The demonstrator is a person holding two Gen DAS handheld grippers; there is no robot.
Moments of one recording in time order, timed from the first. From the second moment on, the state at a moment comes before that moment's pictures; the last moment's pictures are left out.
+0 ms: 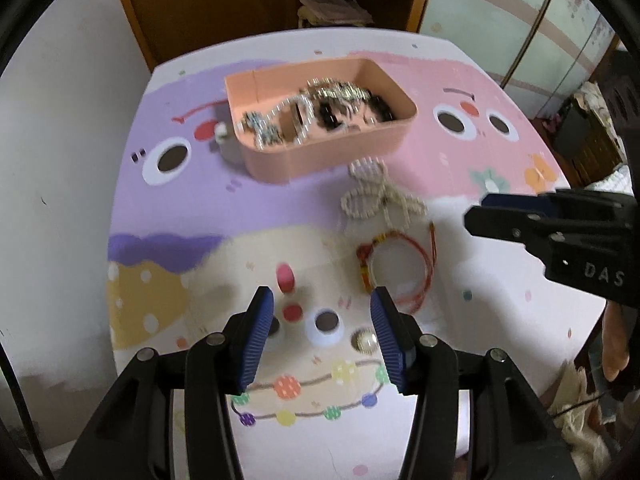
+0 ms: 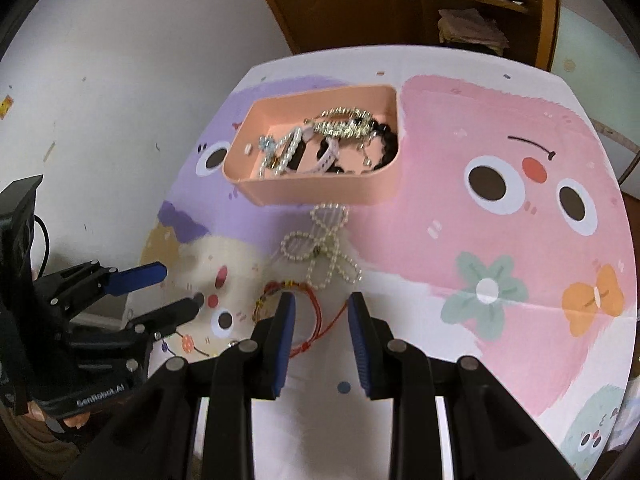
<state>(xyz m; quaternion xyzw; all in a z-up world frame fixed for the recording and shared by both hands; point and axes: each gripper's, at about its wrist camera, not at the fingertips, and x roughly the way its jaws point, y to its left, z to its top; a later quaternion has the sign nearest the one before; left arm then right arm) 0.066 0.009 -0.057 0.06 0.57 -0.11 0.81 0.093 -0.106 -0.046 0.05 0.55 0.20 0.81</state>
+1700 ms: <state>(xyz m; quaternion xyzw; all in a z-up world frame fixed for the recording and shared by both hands) 0.053 -0.051 -0.113 0.13 0.62 -0.14 0.76 0.089 -0.122 -0.101 0.02 0.59 0.17 0.79</state>
